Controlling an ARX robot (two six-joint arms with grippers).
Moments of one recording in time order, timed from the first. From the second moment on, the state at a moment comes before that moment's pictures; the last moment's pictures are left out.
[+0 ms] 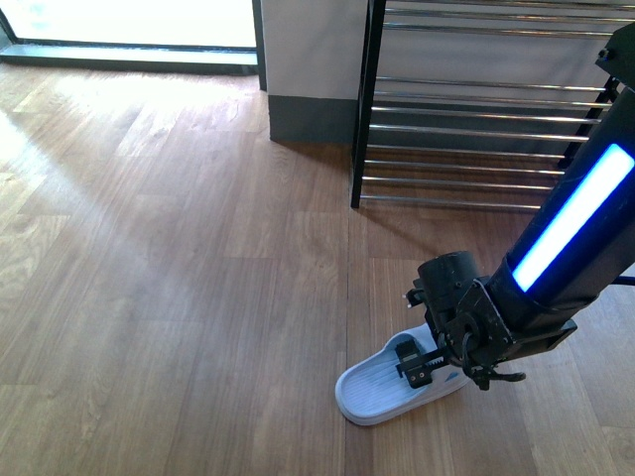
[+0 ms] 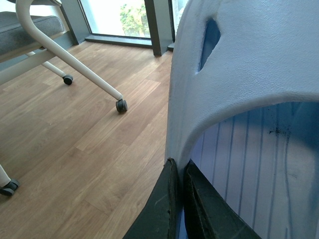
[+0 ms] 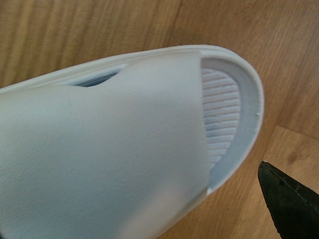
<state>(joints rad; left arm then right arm) 0.00 0.71 0.10 0.44 -0.46 0.04 0.11 2.93 1.50 0.29 0.38 -0.15</state>
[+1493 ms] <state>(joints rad) 0.00 0.71 0.10 0.44 -0.46 0.04 -0.11 2.88 1.26 0.53 0.33 -0.29</state>
